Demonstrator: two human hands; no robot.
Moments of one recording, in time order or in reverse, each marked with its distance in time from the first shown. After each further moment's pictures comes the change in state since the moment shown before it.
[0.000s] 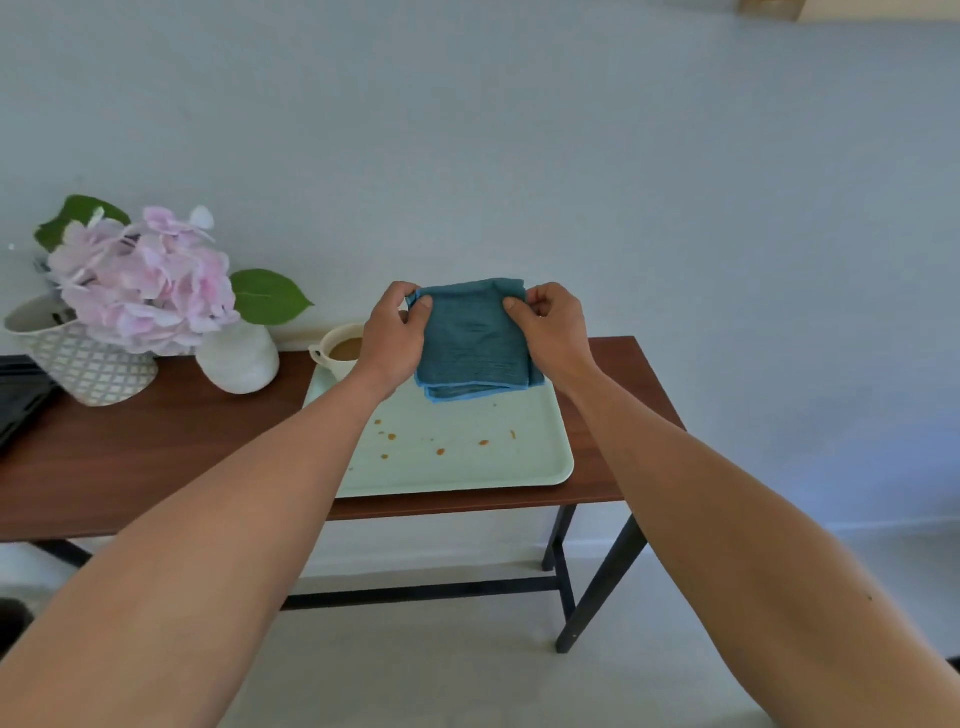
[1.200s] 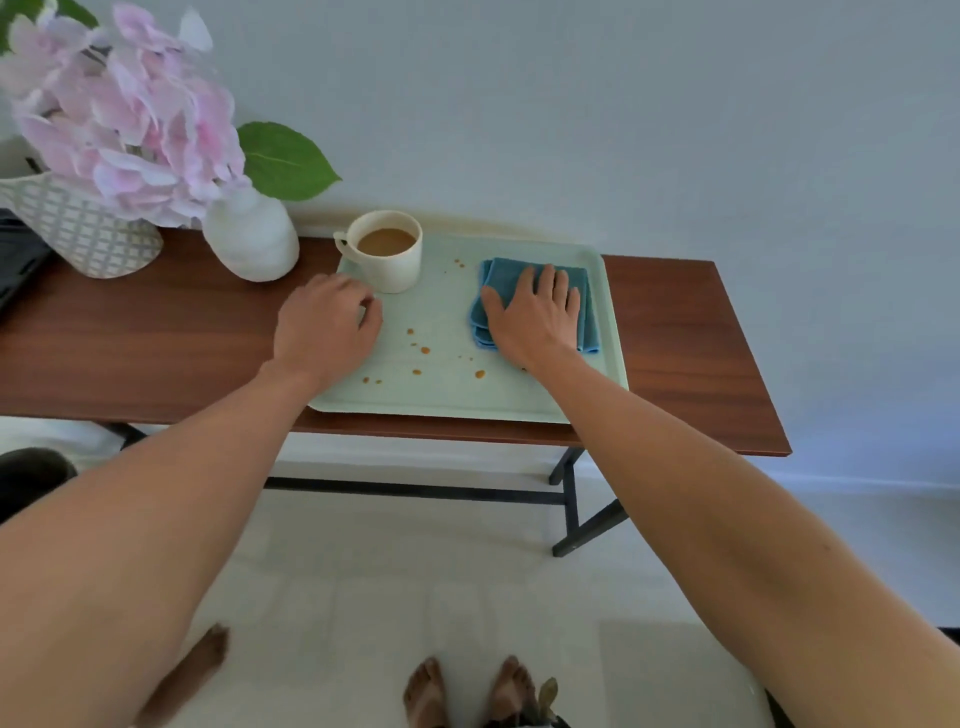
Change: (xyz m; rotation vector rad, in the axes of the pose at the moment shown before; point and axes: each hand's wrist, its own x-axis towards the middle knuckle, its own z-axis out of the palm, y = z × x) left_hand -0.047 -0.123 -0.089 0.969 -0.005 0.228; right_hand -0.037 0.070 0.100 -0.994 -0.322 0.026
